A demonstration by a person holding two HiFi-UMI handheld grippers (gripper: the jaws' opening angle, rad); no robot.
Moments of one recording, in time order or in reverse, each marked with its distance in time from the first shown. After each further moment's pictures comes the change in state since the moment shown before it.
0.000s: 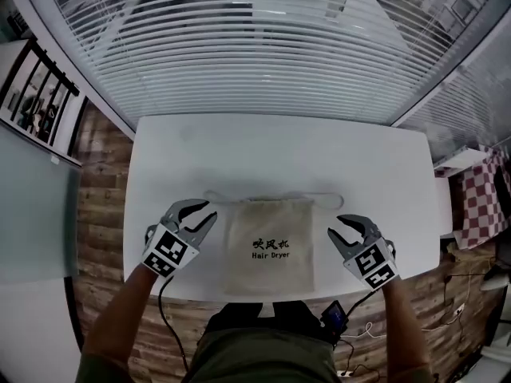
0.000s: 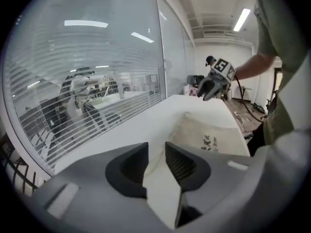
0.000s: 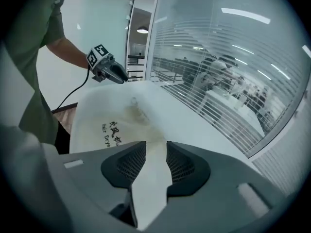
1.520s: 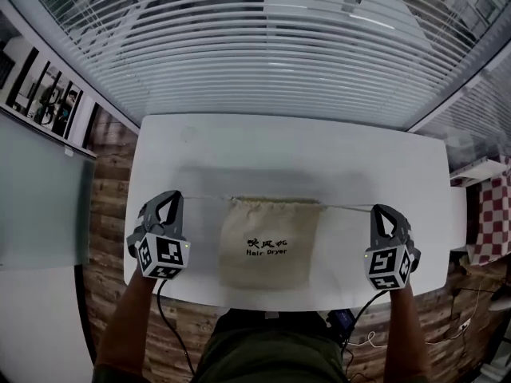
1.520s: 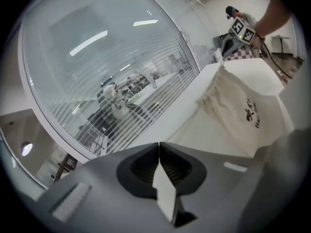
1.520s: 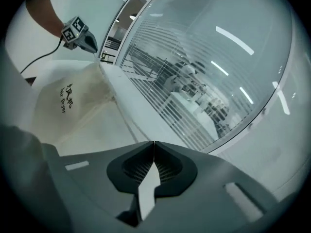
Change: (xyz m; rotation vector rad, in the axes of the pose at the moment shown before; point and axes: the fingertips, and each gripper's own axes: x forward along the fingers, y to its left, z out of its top) left arm -0.032 0.076 -0.002 0.137 0.247 0.554; right arm -0.026 -0.132 -0.040 -0.082 0.057 -0.435
